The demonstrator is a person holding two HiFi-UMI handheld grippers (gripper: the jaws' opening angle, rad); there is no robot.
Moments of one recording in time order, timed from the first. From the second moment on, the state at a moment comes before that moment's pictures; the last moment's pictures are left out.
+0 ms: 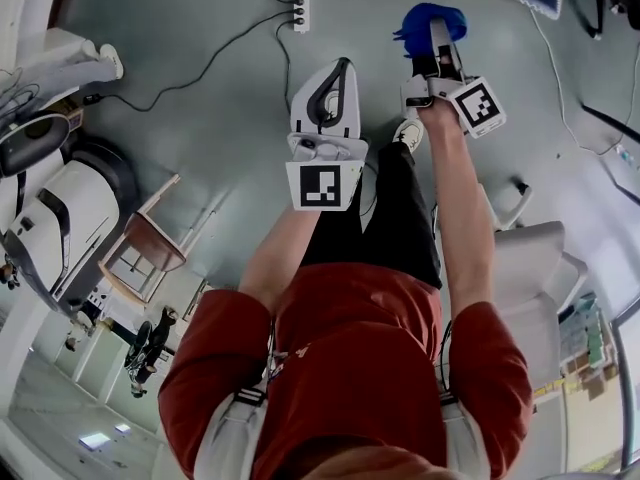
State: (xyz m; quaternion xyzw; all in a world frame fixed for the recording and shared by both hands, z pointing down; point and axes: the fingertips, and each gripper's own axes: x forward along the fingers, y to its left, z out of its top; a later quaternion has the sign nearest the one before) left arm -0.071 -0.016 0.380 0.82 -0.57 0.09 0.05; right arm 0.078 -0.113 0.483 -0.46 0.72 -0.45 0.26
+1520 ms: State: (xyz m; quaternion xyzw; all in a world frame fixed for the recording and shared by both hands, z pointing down) left arm -0.094 -0.062 0.493 0.82 -0.56 0.07 0.06; right arm 0.060 -0.223 0.698 -0.52 0.58 -0.56 0.28
